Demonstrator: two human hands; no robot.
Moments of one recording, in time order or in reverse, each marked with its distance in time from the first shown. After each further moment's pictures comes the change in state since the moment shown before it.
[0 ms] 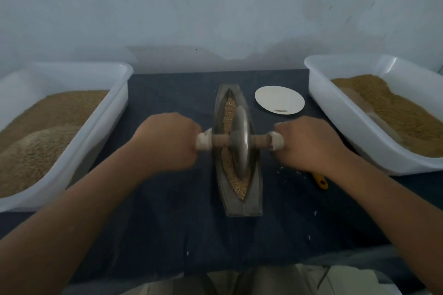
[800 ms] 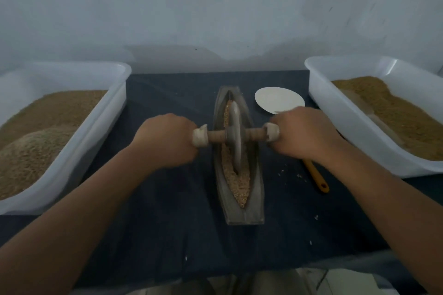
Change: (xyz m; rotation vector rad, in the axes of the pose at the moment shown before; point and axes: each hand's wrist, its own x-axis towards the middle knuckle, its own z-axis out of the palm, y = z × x) left_hand 0.010 -0.003 0.012 -0.115 -0.110 -0.142; right_hand 0.025 0.004 -0.002 0.003 -0.090 0.007
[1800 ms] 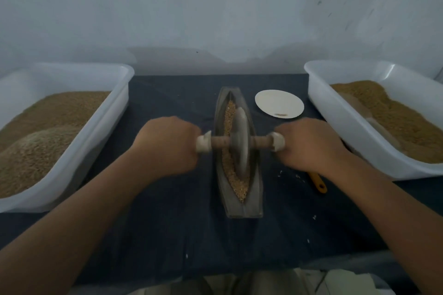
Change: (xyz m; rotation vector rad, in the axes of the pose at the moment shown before) left_hand -0.019 0.008 -0.011 0.110 0.109 0.082; right_hand -0.019 0.003 0.005 -0.014 0.029 0.011
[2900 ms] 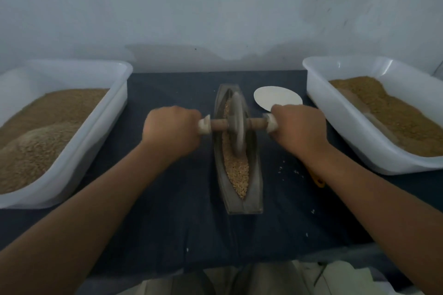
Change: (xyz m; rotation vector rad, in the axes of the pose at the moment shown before) left_hand 0.024 0.006 0.013 0.062 0.195 -0.146; right_hand 0.020 -0.006 0.020 -0.019 0.326 0.078
